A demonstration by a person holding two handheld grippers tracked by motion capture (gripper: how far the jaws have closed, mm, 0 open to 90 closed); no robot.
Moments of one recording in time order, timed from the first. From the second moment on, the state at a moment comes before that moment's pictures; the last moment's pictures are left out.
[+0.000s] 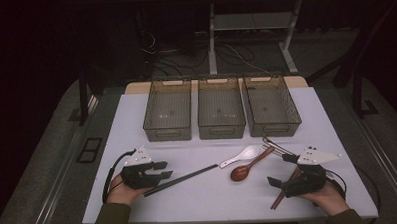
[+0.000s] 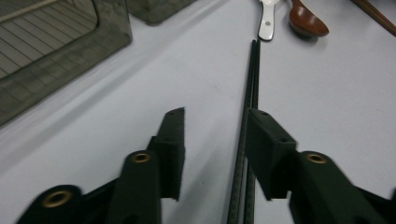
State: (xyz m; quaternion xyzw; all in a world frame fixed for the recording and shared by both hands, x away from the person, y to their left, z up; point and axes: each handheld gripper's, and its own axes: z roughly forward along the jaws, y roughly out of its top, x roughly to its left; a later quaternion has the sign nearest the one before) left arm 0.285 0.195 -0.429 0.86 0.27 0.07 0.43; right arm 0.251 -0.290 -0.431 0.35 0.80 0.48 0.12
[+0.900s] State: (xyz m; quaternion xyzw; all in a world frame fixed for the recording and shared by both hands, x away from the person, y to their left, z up) left arm 0.290 0.179 -0.445 0.88 0.25 0.03 0.41; right arm 0.251 -0.290 -0.431 0.35 0.80 0.48 0.12
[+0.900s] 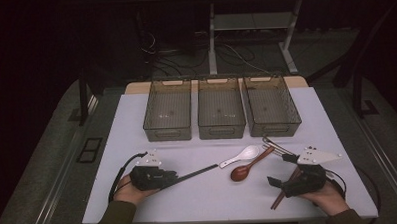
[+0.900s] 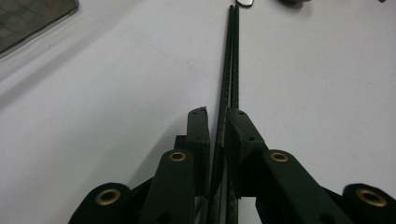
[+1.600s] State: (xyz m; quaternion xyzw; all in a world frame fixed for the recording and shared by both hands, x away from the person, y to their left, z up) left arm 0.288 0.174 -0.448 0.89 0.23 0.04 0.39; right arm 0.251 -0.291 -0.430 0.35 0.80 0.48 0.12
